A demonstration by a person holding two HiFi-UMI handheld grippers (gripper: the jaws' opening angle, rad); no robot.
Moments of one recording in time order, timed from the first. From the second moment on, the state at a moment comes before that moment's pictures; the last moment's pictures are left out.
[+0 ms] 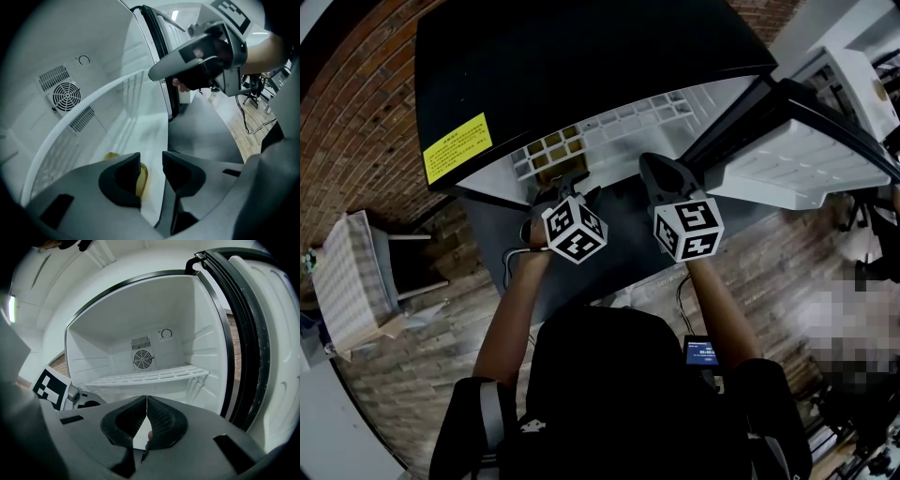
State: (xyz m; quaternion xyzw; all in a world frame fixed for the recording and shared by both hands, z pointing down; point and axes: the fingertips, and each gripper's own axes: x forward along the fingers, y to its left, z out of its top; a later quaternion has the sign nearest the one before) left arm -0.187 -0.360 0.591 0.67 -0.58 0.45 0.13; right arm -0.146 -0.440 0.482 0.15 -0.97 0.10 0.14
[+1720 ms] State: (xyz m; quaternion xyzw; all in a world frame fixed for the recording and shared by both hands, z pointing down) left arm -0.230 -0.357 0.682 0.56 -0.54 0.60 0.19; right arm -0.135 -0.460 0.511 0.15 -0.97 0.11 0.18
